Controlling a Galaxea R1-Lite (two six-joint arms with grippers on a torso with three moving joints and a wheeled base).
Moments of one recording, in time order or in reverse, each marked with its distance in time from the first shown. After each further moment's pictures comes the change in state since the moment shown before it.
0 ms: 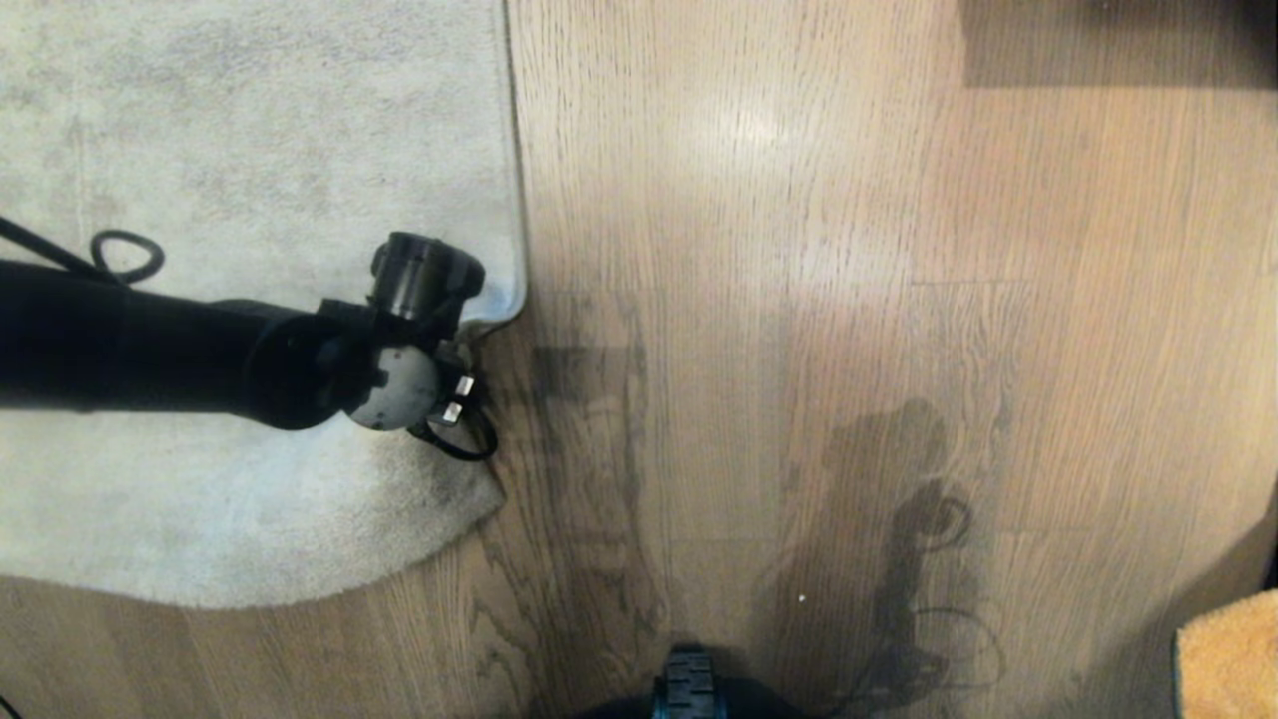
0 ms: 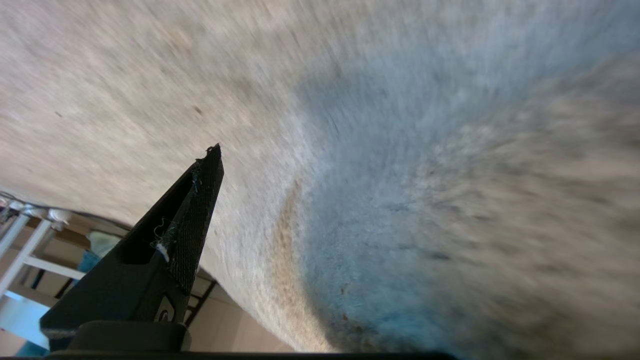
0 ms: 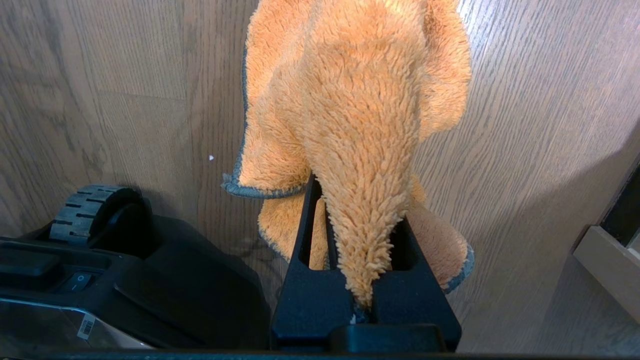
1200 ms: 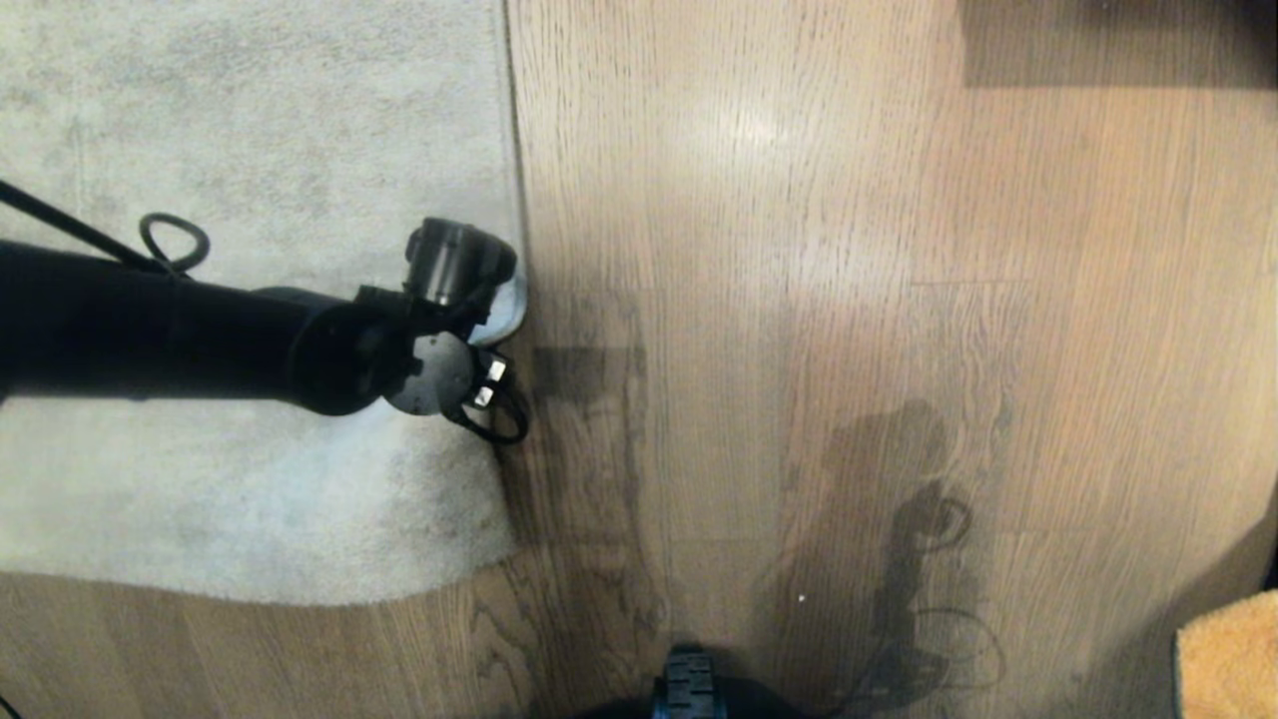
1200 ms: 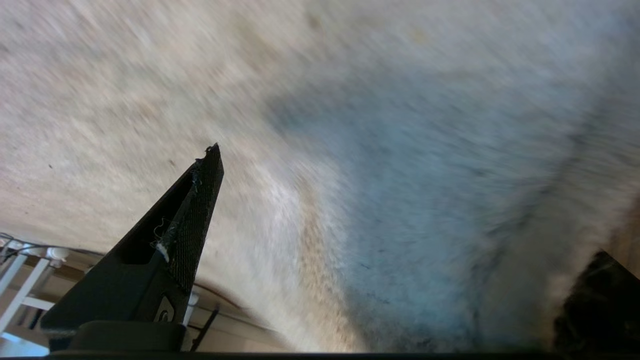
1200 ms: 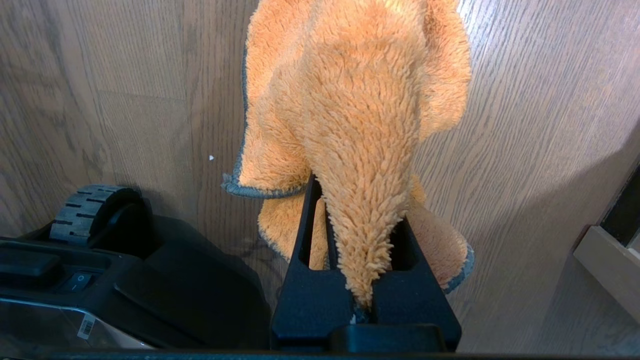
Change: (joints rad) left arm -0.046 0.046 -0.067 -0.007 -0.006 0.047; right arm 0.000 0.000 0.000 0.000 0.000 -0.001
